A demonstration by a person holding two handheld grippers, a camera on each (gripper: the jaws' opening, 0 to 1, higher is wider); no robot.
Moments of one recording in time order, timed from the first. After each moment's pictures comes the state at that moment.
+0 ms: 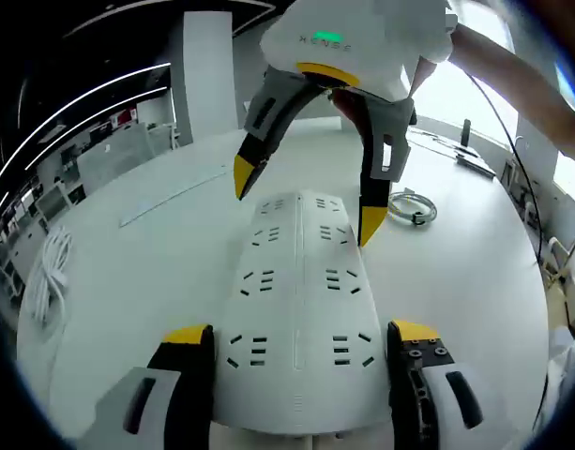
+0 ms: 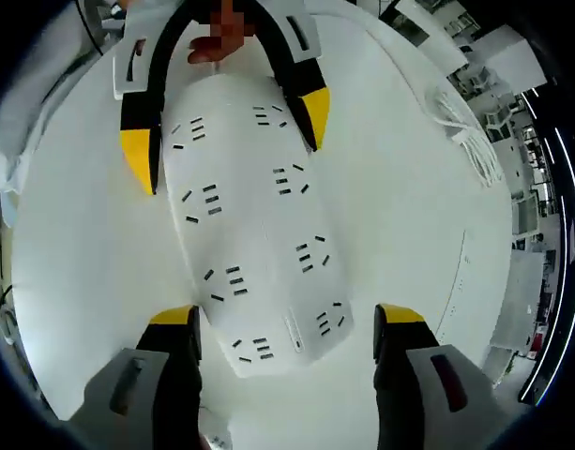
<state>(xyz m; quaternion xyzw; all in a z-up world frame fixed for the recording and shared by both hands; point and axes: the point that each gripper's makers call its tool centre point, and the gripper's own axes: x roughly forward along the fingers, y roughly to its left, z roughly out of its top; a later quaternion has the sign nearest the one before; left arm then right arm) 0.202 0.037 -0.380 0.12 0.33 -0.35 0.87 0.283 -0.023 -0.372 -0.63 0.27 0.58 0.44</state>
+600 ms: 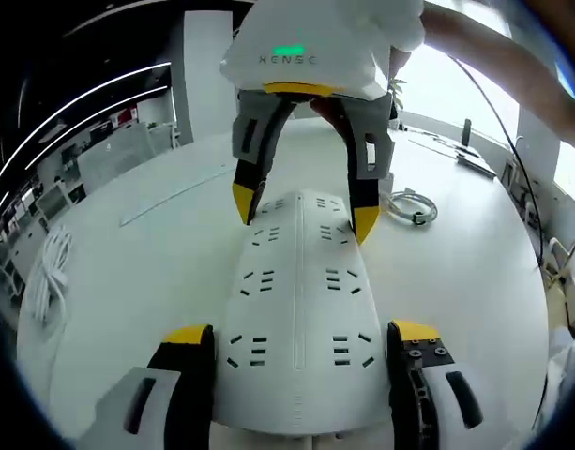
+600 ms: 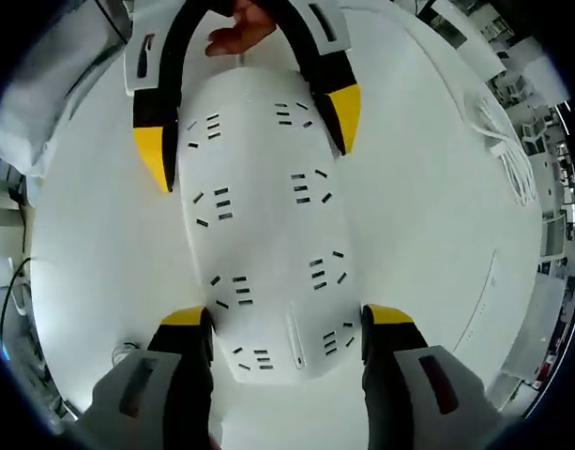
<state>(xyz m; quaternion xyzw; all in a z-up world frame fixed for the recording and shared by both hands) 0.204 0.037 -0.379 0.12 0.33 -0.35 0.87 0.274 -0.024 -0.380 -0.62 0.29 0.62 0.38</state>
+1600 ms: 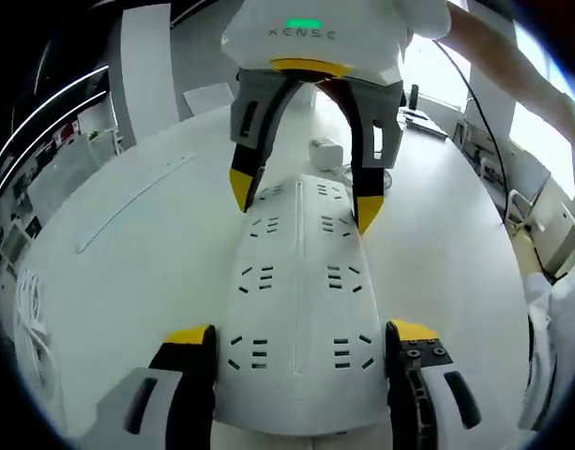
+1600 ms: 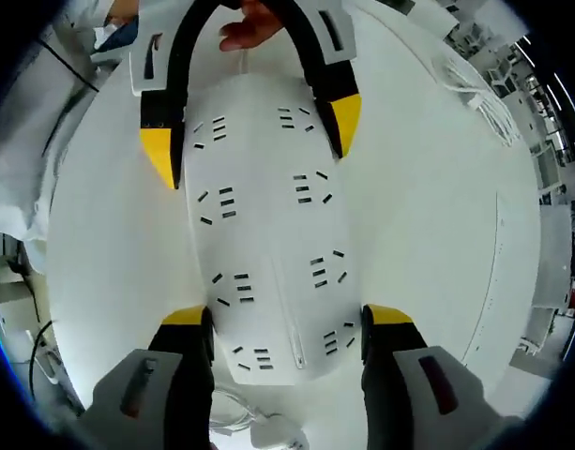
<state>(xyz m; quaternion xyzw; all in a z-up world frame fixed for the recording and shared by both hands) 0.189 0.032 -0.382 0.19 0.37 -0.46 0.79 0.241 -0.043 -0.380 -0.57 0.37 0.57 0.47</state>
